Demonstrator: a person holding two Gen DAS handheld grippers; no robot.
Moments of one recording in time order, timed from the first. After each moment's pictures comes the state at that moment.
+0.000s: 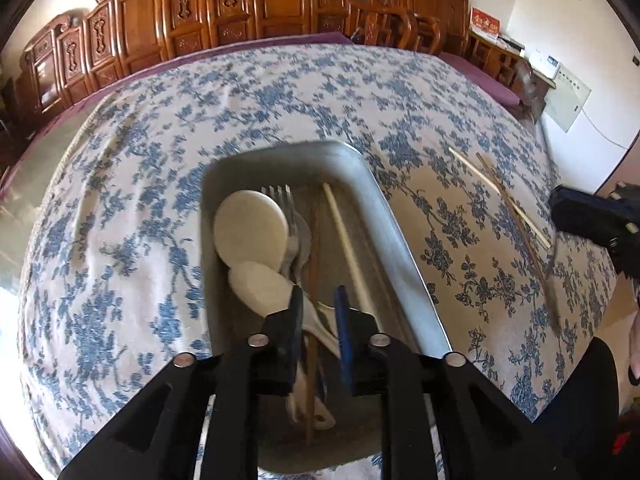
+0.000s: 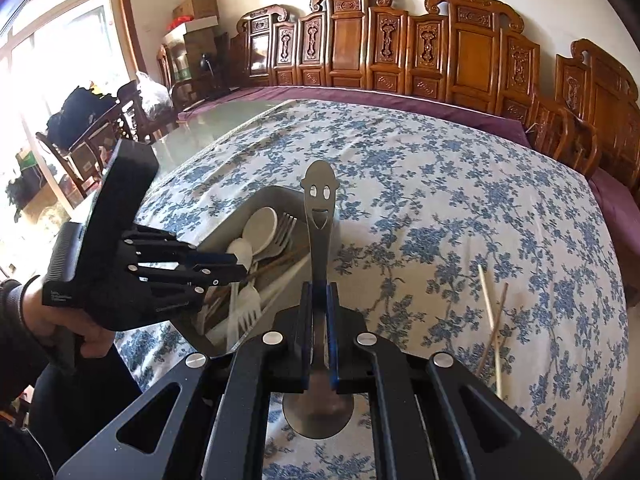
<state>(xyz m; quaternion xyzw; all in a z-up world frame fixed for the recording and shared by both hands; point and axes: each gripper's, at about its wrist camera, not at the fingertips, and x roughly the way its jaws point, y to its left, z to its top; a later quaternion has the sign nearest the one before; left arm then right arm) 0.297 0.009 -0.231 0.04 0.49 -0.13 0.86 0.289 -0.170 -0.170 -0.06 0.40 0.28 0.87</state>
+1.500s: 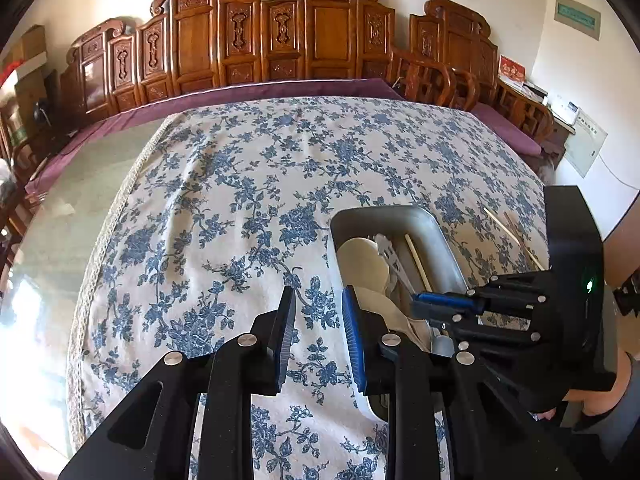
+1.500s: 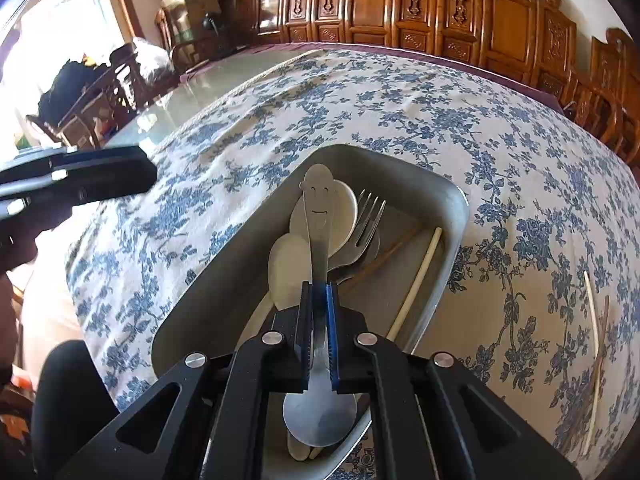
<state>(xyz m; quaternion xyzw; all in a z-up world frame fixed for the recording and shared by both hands) 0.277 0.091 -0.173 0.01 0.43 -0.08 0.90 0.323 -0.053 -0.237 -0.08 0.47 0.28 0.83</state>
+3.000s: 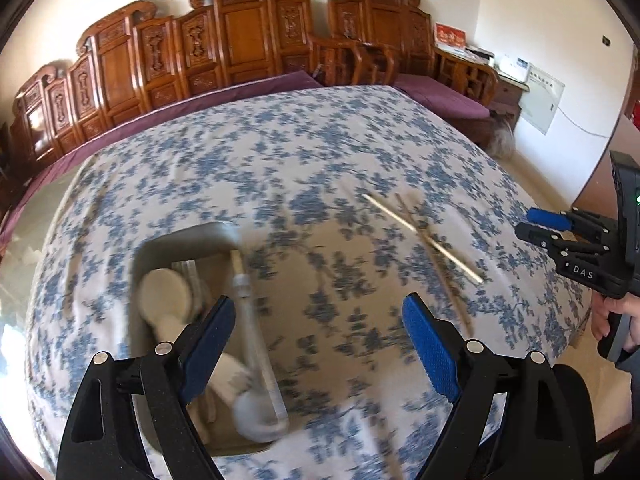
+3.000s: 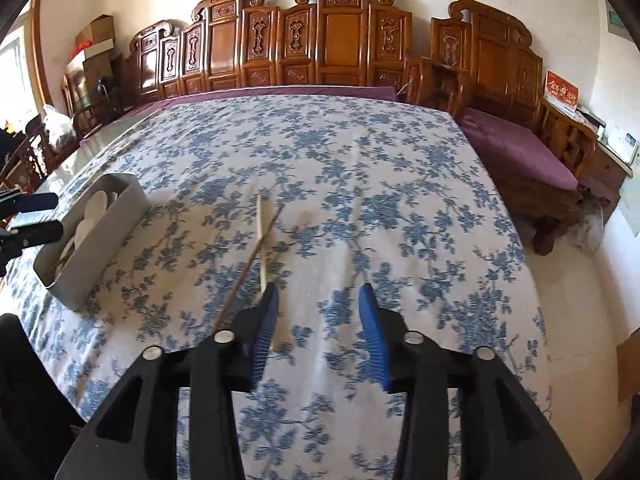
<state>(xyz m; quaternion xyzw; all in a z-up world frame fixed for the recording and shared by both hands) 0.272 -0.106 -0.186 0.07 0.43 -0.15 0.89 0.282 -0.381 -0.212 -0.02 0.41 0.10 0.91</state>
